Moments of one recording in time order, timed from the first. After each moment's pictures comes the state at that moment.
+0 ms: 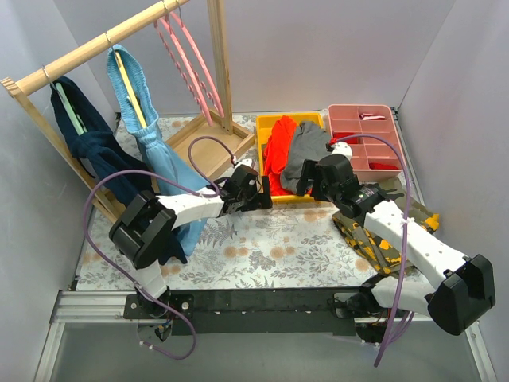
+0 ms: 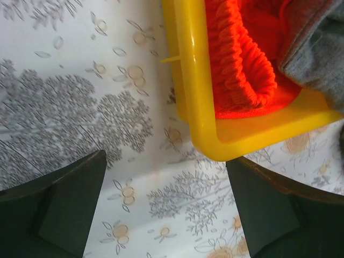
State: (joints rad) left arm -0.73 1.75 1.01 -0.08 -0.10 -0.70; right arm 0.61 1.16 0.94 -0.45 0.27 0.57
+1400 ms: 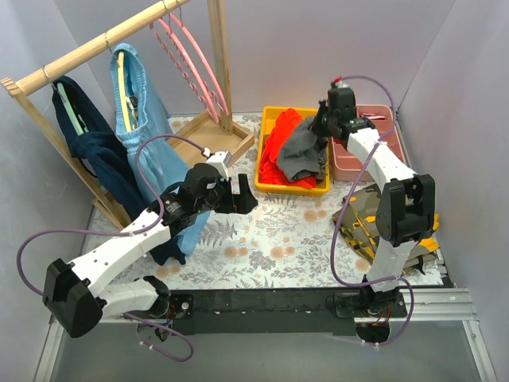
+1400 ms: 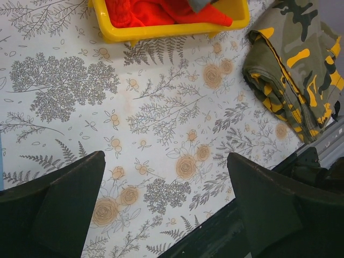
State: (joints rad) left arm -0.71 1.14 0.92 -0.35 0.04 -0.56; right arm 0.28 1.83 1.56 -0.36 0.00 0.49
